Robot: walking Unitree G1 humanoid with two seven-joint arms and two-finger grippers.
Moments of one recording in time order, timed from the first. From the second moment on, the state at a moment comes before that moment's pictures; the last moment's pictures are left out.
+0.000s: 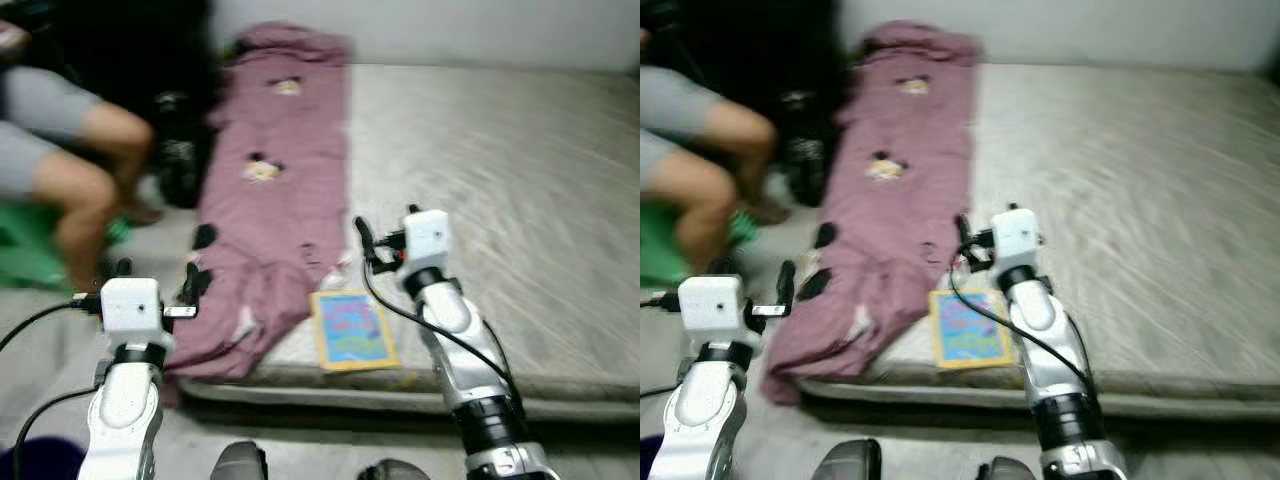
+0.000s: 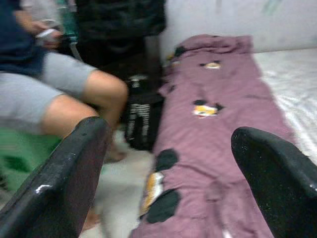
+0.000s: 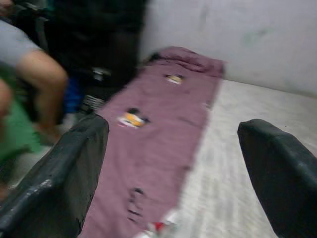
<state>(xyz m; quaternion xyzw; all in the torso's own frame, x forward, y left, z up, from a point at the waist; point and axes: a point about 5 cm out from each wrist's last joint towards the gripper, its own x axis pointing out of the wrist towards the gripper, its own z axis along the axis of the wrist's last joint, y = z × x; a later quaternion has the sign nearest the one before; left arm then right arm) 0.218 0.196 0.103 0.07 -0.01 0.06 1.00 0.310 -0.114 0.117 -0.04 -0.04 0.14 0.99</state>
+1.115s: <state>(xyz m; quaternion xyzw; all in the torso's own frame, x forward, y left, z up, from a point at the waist) 0.223 0.189 0.106 0.07 -0.02 0.05 1.00 0.313 -0.123 0.118 -0.04 -0.04 0.12 0.99</state>
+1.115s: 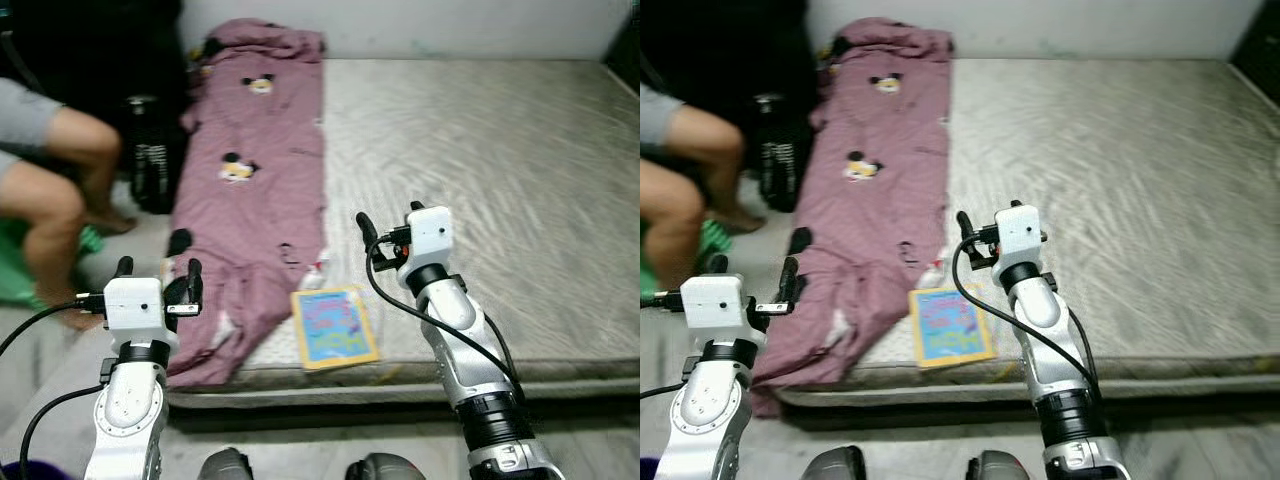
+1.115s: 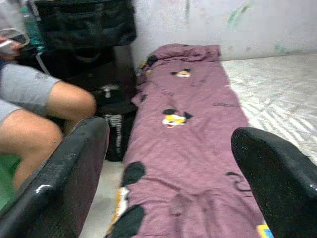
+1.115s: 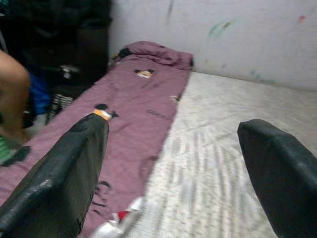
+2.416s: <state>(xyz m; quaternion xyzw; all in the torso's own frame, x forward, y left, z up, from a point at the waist) 0.226 0.186 0.103 0.06 -0.02 0.04 1.00 0.316 -0.129 0.115 -0.04 -0.03 0.11 0.99</state>
